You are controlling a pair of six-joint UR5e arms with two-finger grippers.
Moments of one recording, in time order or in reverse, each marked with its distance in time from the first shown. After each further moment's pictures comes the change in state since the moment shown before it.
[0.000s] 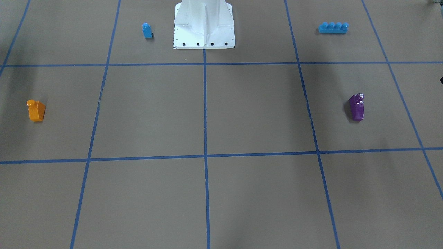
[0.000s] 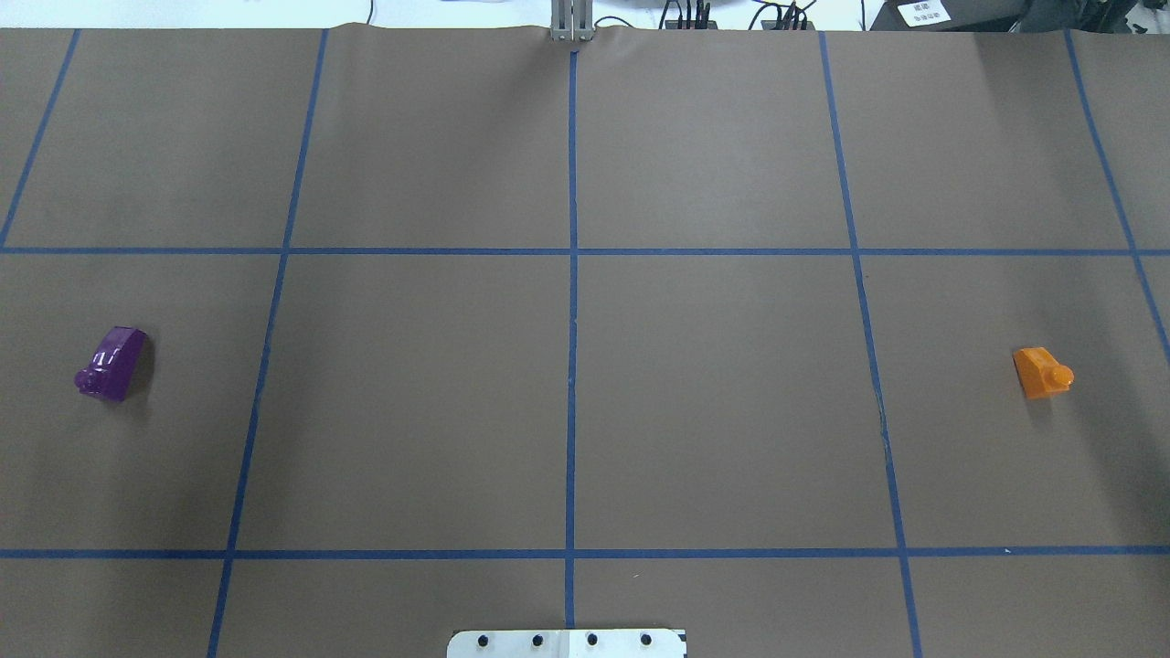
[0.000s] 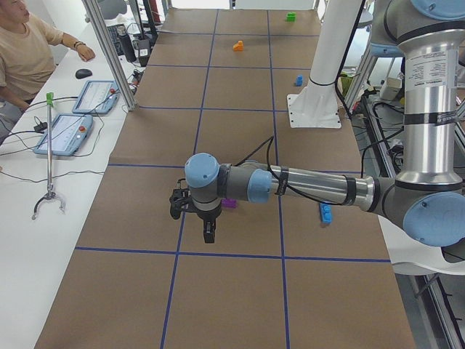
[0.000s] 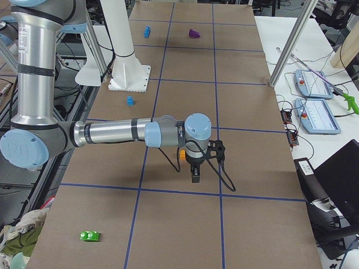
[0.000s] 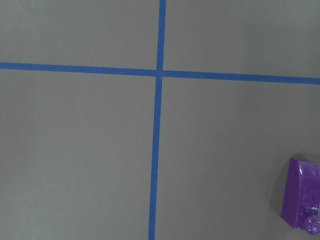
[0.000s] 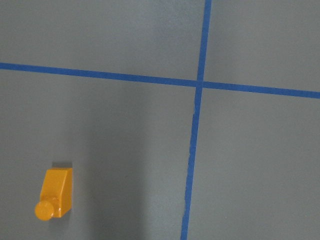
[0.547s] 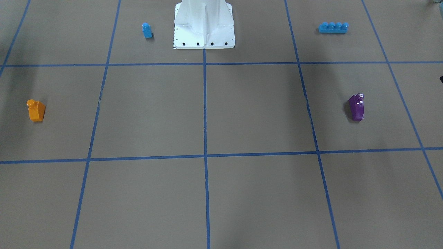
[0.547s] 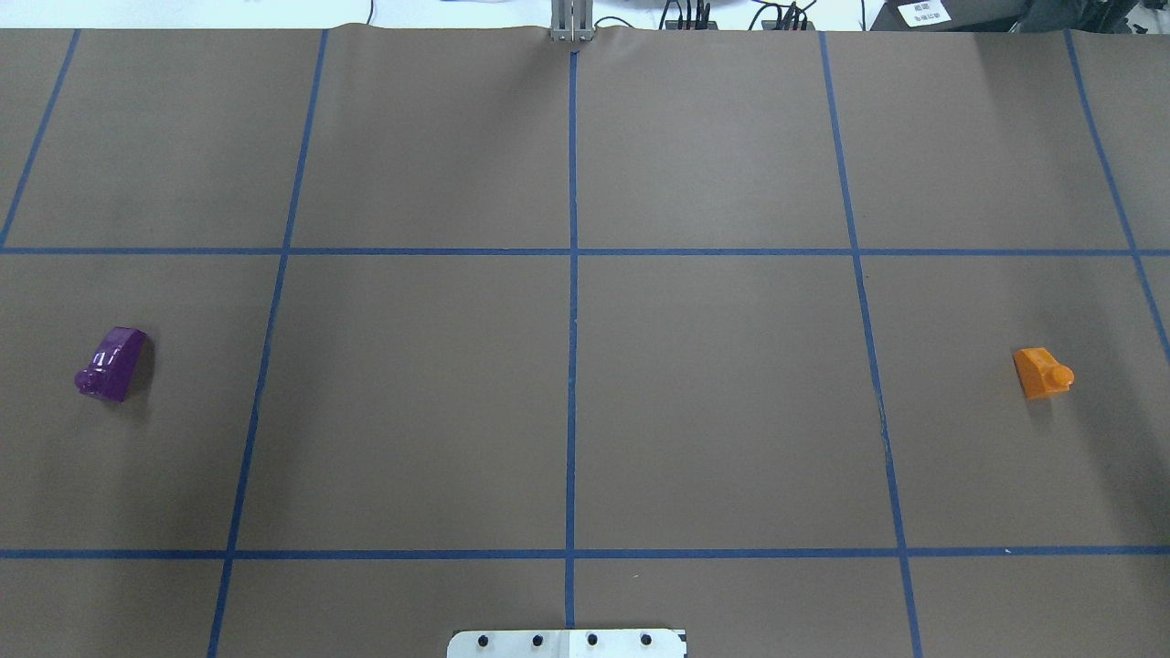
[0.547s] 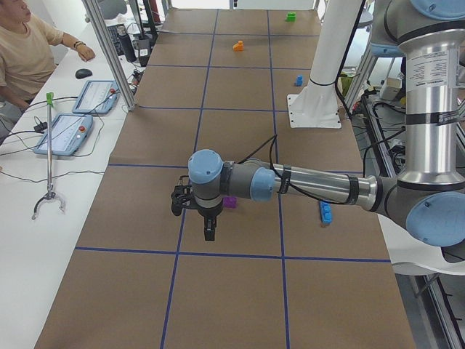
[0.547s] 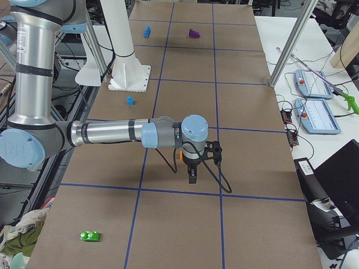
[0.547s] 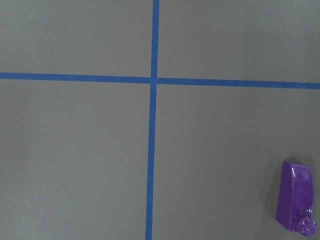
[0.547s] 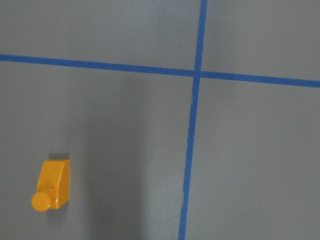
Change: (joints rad) left arm 0.011 0.016 -0.020 -0.026 0.011 -0.008; right arm 0.000 -0.020 0.010 0.003 0.007 -0.002
